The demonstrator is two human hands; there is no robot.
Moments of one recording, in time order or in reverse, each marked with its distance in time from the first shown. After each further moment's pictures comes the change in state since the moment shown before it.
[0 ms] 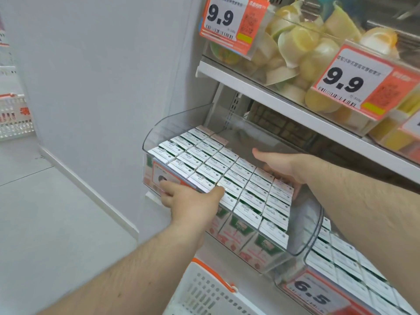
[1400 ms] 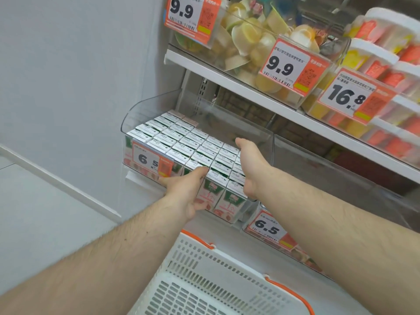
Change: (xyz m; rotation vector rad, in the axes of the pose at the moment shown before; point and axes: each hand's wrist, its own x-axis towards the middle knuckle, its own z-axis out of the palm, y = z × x) left_hand -0.032 -0.009 0.008 -0.311 -0.205 -0.263; right_hand -0.127 0.025 0.093 1.015 0.156 -0.116
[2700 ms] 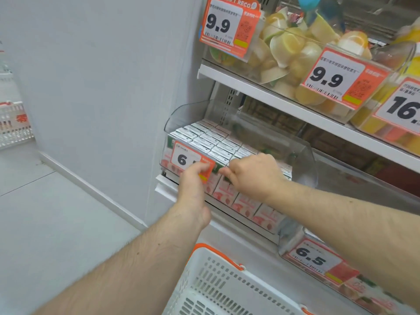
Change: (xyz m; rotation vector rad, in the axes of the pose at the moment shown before) left_hand -0.004 0.044 -0.024 -0.200 -0.141 0.091; right_hand 0.052 -0.007 0.041 -1.627 0.165 -1.244
